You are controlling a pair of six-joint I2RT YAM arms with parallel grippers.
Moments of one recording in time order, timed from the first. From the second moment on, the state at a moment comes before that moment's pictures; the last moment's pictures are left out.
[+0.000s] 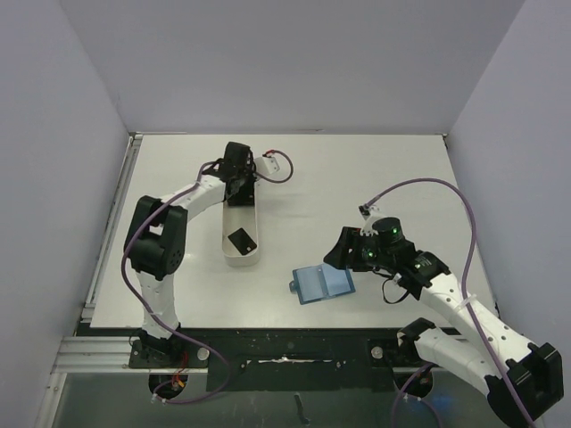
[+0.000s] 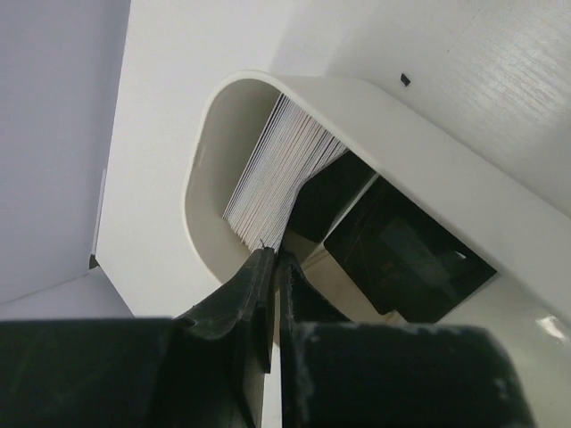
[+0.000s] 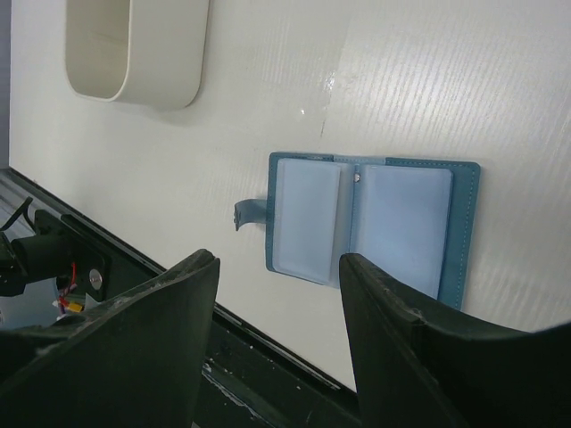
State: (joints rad) left arm -0.40 2.01 1.45 -0.19 -0.18 0.84; right arm 0.52 0.89 0.63 -0.44 -0.24 0.59
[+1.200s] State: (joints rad) left arm -0.39 1.44 1.03 -0.03 0.52 -0.55; right arm 0.42 1.04 0.55 -0.43 -0.11 0.53
